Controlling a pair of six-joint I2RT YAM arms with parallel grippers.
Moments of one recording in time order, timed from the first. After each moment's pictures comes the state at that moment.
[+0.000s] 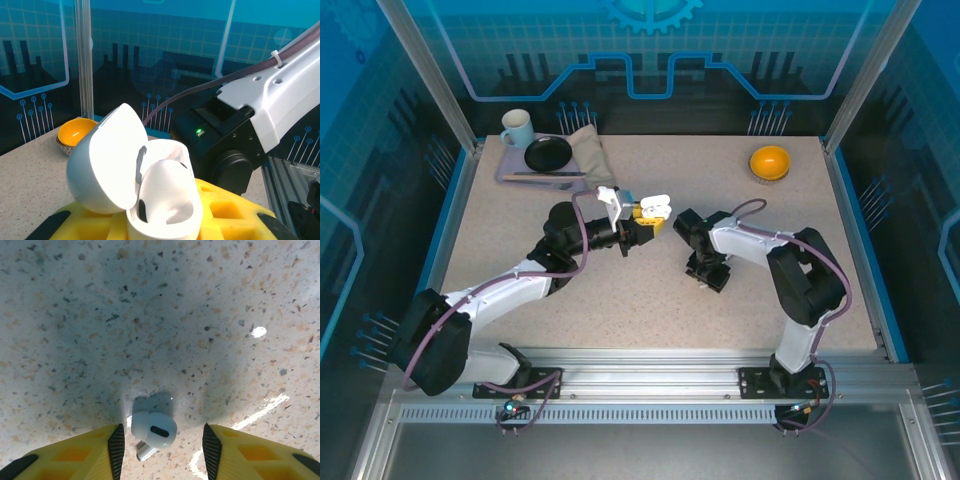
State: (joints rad) left arm -0.55 1.33 0.74 0.67 0.62 -0.14; right arm 0.57 1.81 1.13 -0.95 0.08 1.27
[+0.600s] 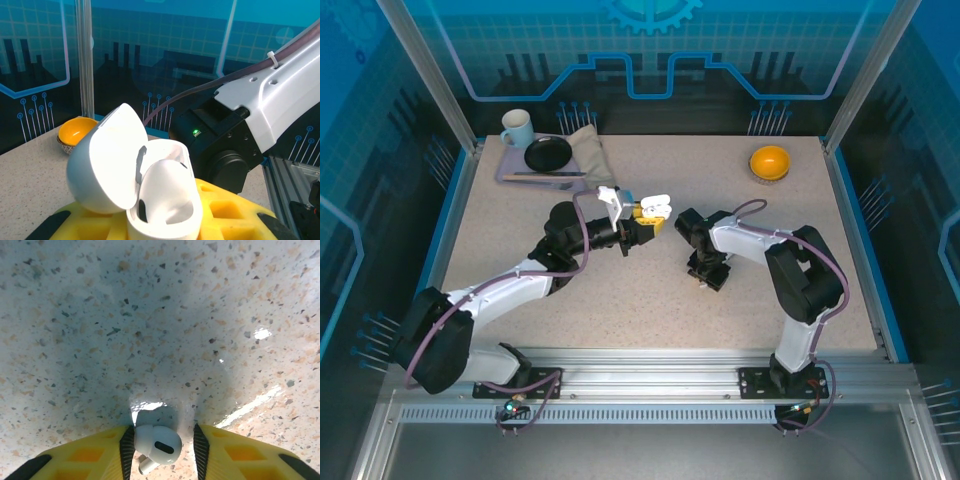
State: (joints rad) left arm -0.55 1.35 0.74 0.68 0.62 -0.14; right arm 0.56 1.82 1.13 -0.93 0.08 1.27
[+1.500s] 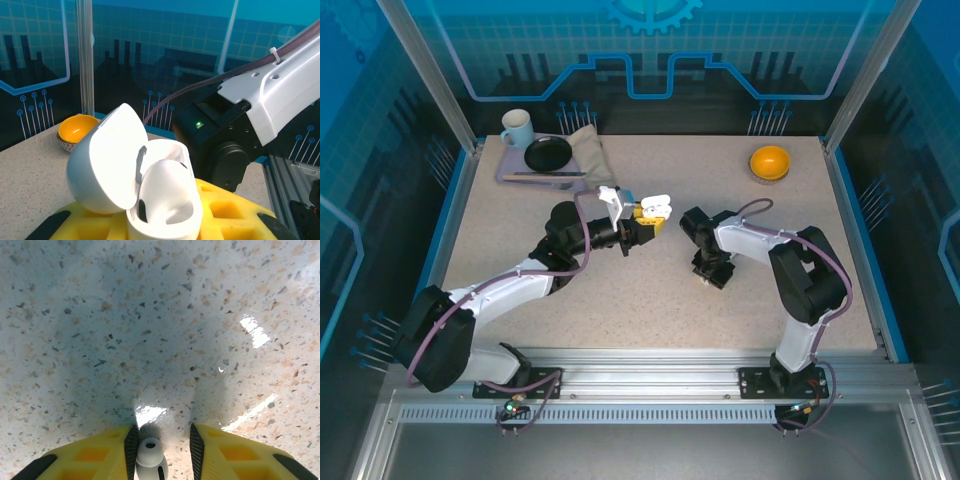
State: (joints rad) left arm -0.55 1.35 0.74 0.68 0.62 -0.14; right arm 0.53 1.81 1.11 -0.91 0.11 1.26
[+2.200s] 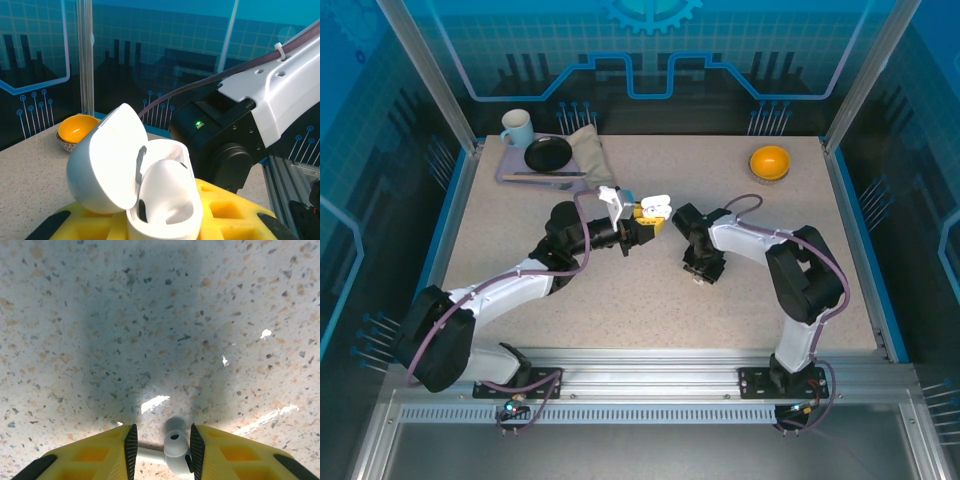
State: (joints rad) left arm -0.55 1.35 0.74 0.68 0.62 -0.14; right arm 0.57 1.82 1.15 -0.87 0.07 1.18
